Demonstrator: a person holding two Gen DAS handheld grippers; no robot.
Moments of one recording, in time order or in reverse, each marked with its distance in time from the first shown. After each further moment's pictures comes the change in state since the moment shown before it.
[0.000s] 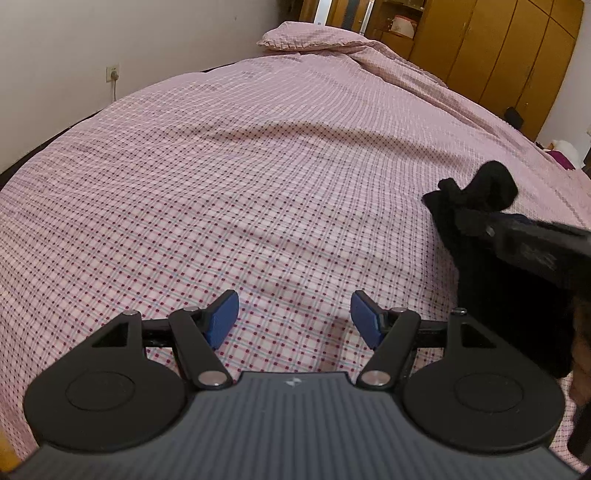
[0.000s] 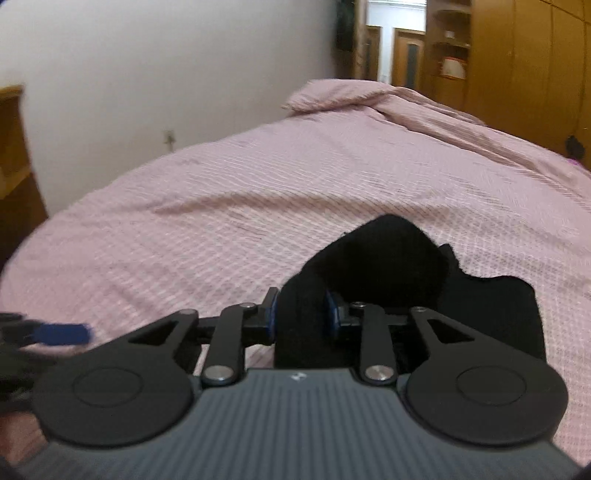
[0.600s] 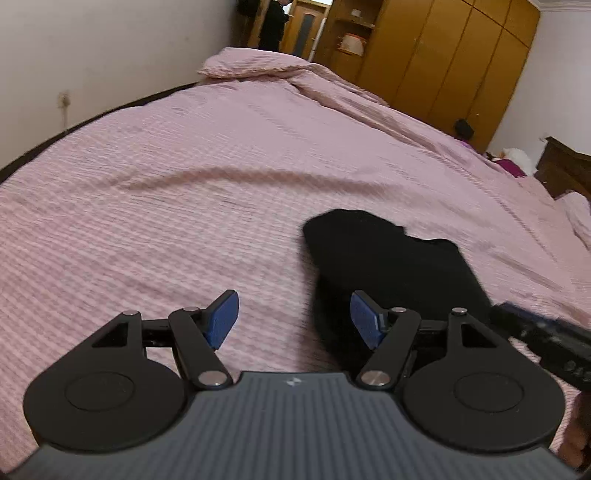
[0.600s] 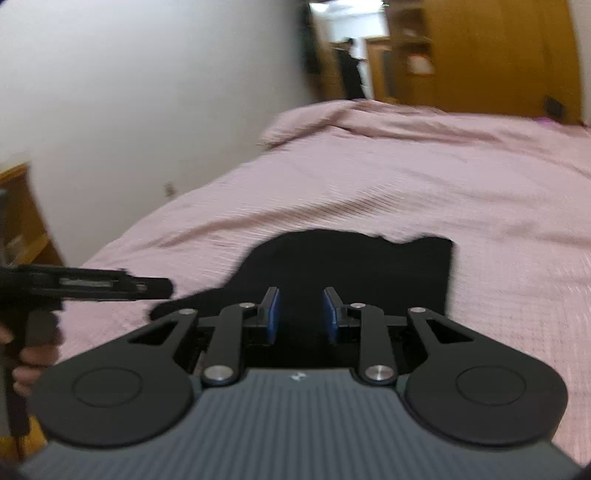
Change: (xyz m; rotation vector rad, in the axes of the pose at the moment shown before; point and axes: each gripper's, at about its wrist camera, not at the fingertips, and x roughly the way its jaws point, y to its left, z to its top) left arm -0.020 -0.068 0.027 0.046 -0.067 -0.163; right arm -0.101 -0.082 -0.047 0.225 -0.088 0.015
